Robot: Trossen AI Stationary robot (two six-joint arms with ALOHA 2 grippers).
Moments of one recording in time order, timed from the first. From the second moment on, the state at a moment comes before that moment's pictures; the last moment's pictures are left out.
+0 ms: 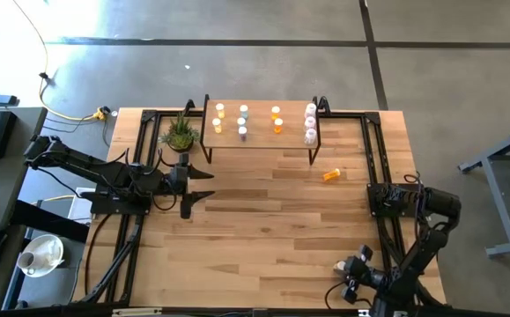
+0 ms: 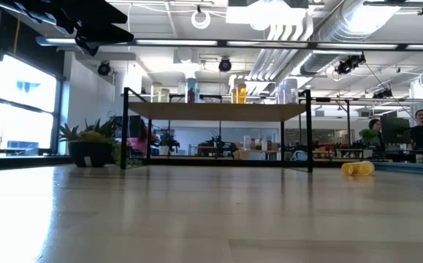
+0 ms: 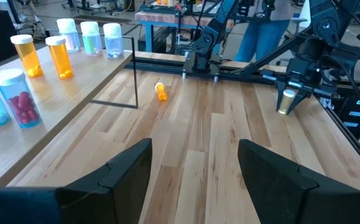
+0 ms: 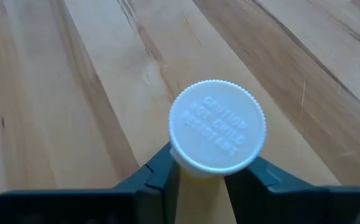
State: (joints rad) left arm -0.16 0.77 0.45 0.05 -0.40 -0.16; right arm 1.27 1.92 1.00 -0.73 0.70 1.83
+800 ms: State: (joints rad) left arm -0.16 0.77 0.45 0.05 -0.40 -0.15; right arm 1.12 1.90 1.02 -0.66 0.72 1.64
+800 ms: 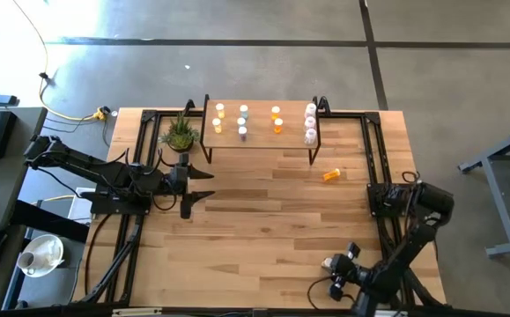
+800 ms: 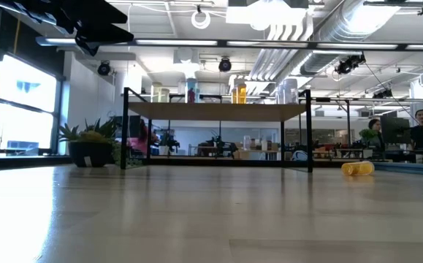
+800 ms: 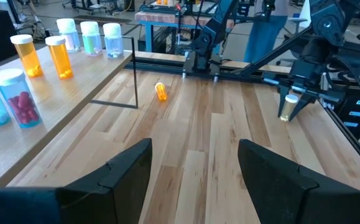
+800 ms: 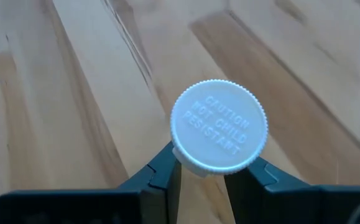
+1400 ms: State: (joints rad) left arm -0.16 0.77 0.45 0.05 -0.40 -0.15; right arm 0.78 1.87 1.13 -0.53 0.54 1.02
